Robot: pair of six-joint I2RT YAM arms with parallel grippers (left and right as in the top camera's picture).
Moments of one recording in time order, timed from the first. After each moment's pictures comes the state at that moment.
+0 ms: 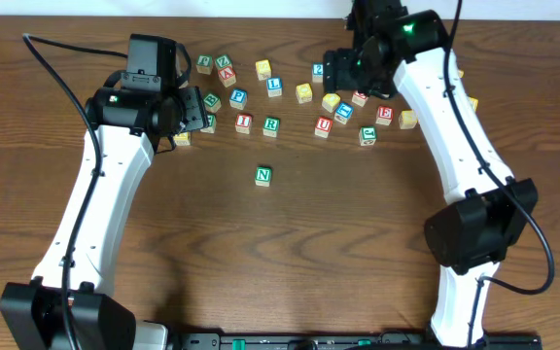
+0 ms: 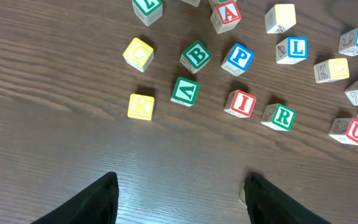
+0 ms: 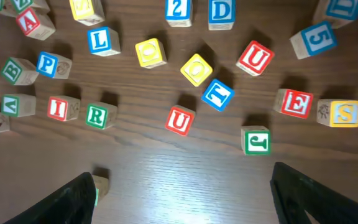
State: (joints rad) left arm -0.13 1.59 1.47 -0.91 -0.03 -0.32; right arm 0.33 2.12 2.18 -1.23 -0.06 0.32
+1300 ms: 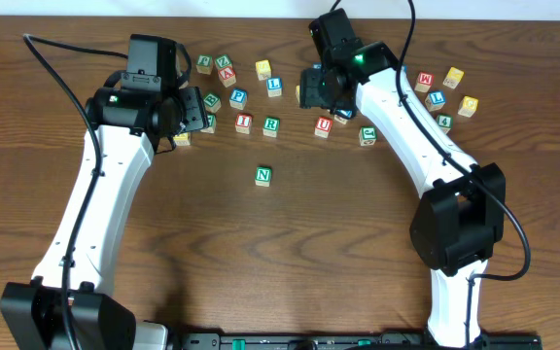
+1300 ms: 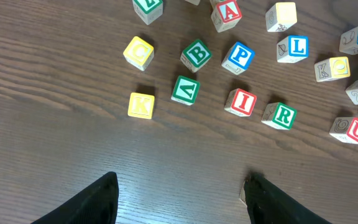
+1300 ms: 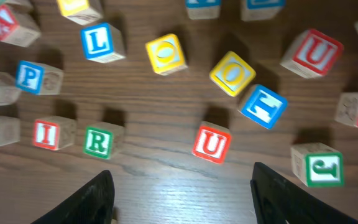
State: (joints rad) left arm -0.13 1.59 1.47 -0.92 -0.03 -0.32; right arm 0.43 2.14 1.96 -0.97 0.02 0.47
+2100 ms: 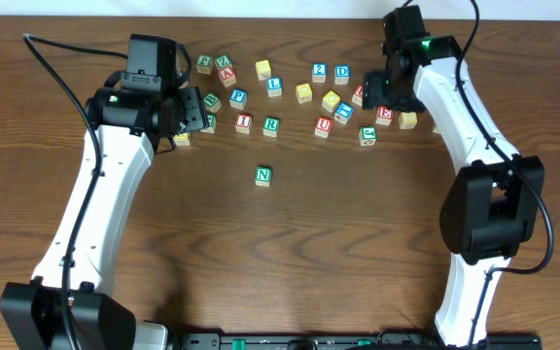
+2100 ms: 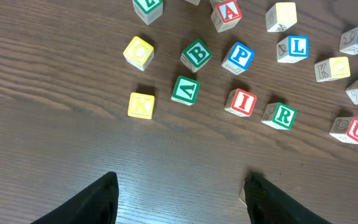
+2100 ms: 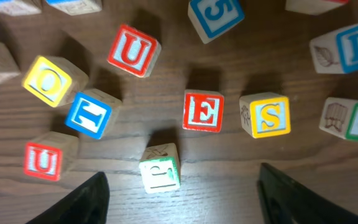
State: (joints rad) left arm -0.13 1.59 1.47 -0.92 -0.03 -0.32; right arm 0.19 2.14 1.88 -1.02 0.05 0.25
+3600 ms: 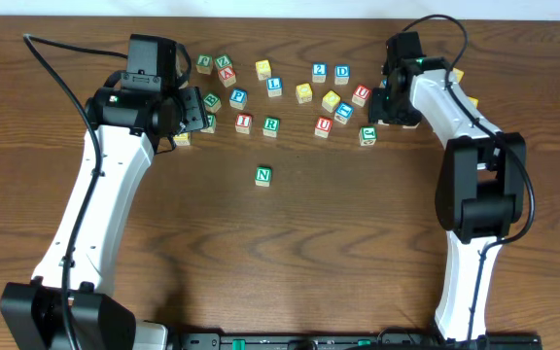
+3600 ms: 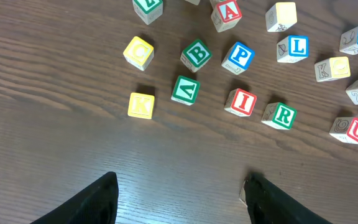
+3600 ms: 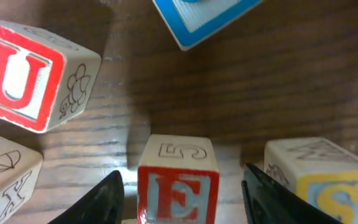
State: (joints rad) left arm -0.13 1.59 1.47 -0.92 -0.03 -0.32; right arm 0.13 2.29 1.80 -0.84 0.02 0.23
